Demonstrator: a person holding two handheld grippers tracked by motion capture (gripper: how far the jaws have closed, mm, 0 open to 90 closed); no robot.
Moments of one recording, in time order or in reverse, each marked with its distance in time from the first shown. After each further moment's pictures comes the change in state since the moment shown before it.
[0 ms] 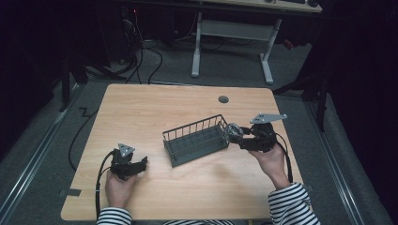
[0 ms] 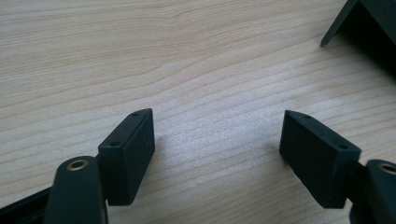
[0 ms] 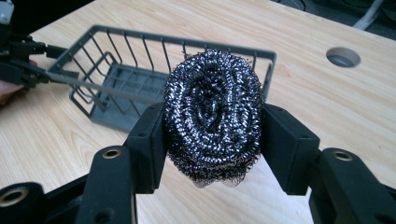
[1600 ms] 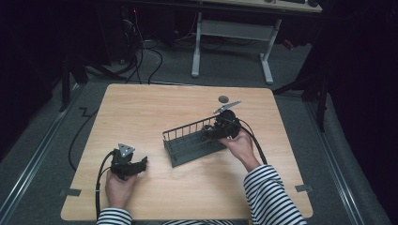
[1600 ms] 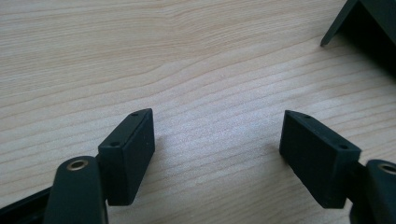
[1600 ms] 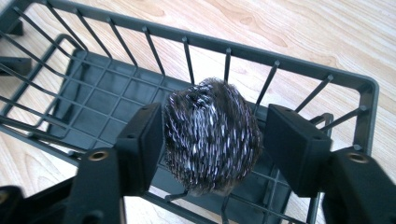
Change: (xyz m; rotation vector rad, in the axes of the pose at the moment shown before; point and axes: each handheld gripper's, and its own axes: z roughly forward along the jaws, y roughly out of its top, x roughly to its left) left arm 0.000 0.000 0.000 0.001 0.001 0.001; right arm 0.009 0.039 0.108 0.222 0.005 -0.021
